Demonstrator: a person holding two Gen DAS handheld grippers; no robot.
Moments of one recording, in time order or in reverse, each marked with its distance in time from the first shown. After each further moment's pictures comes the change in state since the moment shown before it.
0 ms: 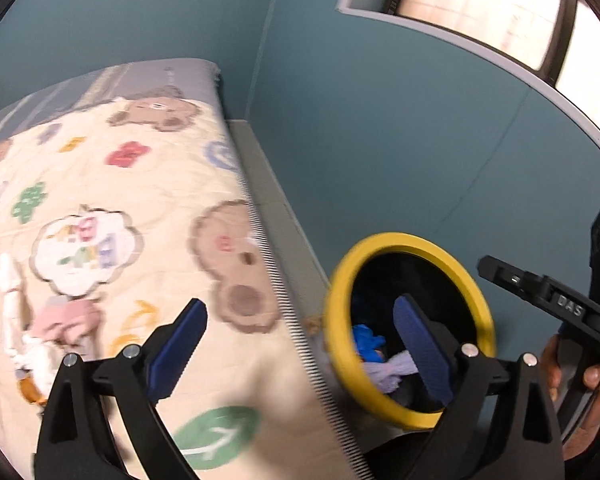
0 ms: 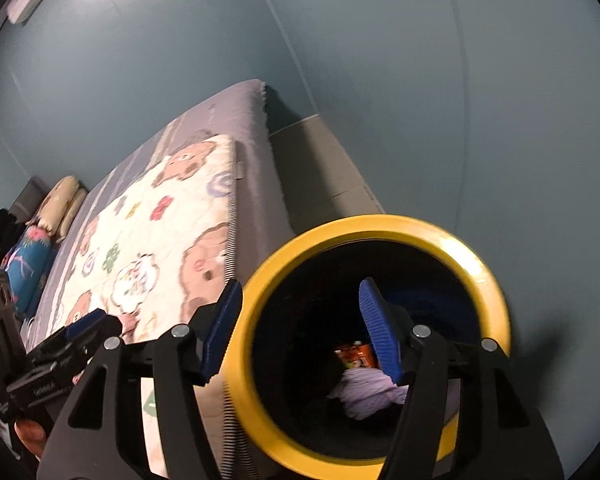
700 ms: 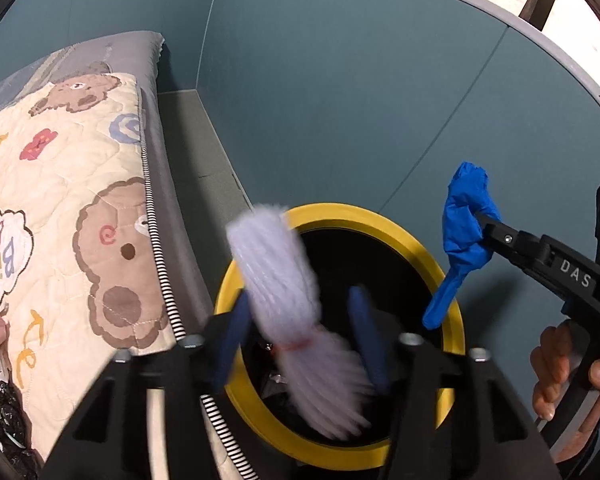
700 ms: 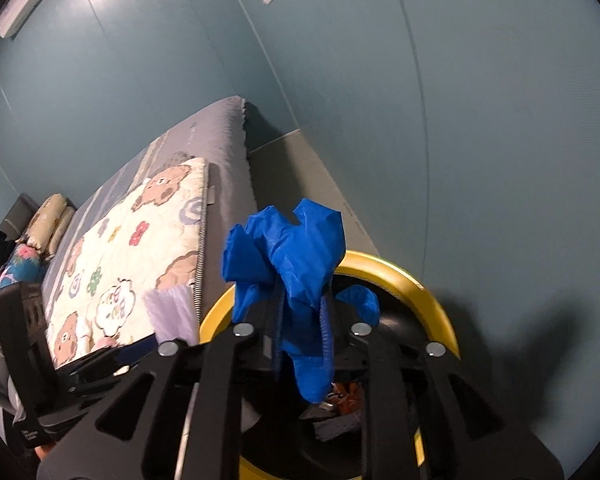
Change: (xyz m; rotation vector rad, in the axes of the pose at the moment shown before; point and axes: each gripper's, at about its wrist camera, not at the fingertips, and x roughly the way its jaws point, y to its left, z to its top) left arm 0.075 -0.089 0.002 0.066 0.137 -0.148; right arm -0.011 -0.053 0.023 0.041 -0.056 -0.065
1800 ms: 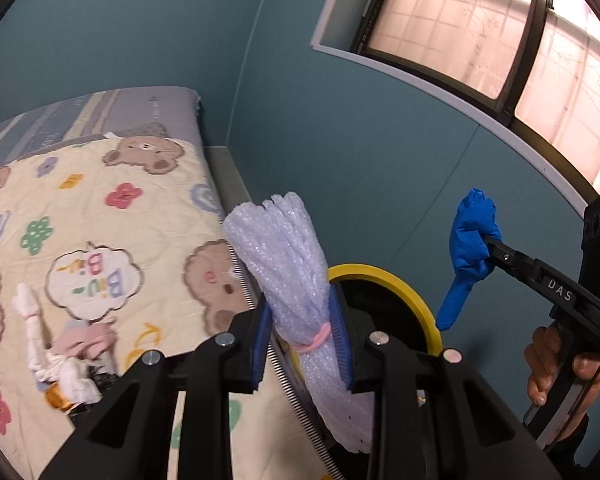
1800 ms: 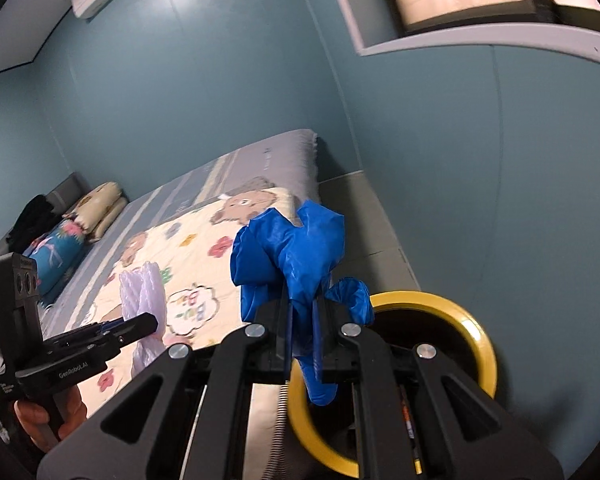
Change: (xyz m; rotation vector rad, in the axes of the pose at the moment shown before) left arm -0.159 0.035 0.003 -0.020 -0.196 0.050; right arm -0.103 0.083 0.015 -0.163 -0.124 0.171
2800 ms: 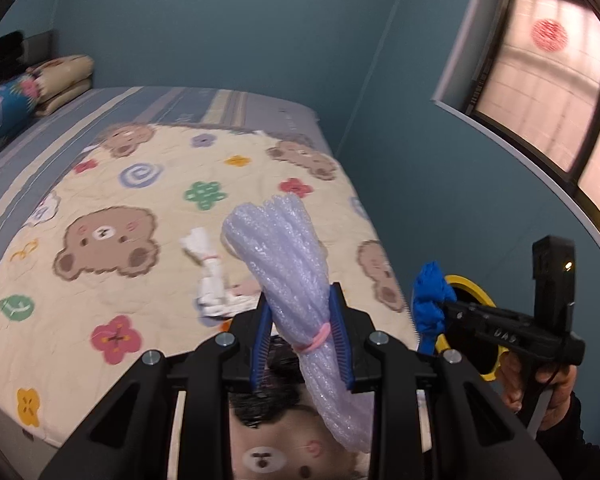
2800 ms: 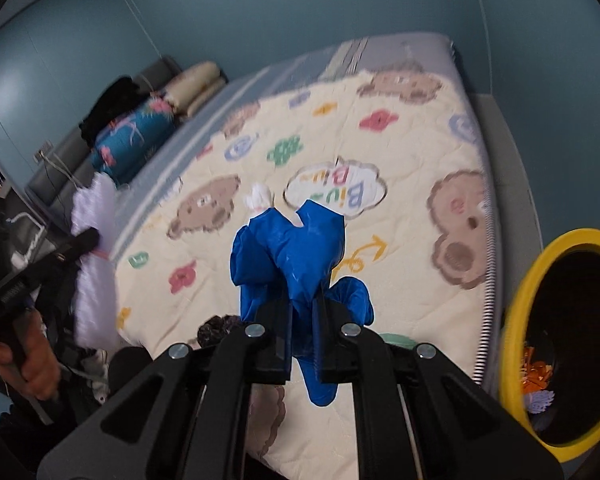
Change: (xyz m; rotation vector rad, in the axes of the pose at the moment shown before) left arm -0.171 0.161 -0.082 -0.213 -0.117 0.254; right arm 0.109 0.195 -0.097 -0.211 0.370 0.346
